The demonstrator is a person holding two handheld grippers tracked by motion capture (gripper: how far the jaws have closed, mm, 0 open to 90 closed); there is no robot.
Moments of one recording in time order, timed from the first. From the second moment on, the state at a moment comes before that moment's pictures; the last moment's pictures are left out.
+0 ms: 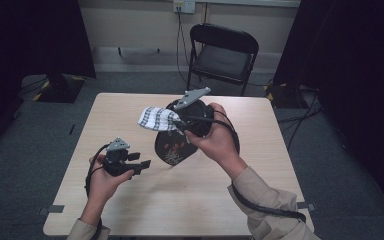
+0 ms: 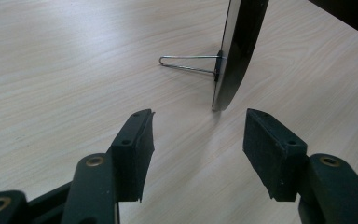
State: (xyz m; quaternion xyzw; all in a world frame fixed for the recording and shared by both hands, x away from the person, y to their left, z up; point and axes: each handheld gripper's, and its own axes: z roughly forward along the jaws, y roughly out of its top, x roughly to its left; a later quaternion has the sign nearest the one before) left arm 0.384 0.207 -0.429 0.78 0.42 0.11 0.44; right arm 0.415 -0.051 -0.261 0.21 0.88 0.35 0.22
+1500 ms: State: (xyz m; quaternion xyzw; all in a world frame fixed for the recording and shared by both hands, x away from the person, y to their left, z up) left arm 0.397 0.185 -0.417 0.80 0.37 0.10 0.45; right arm 0.429 -0.052 -0.240 0.22 0.87 0.35 0.27
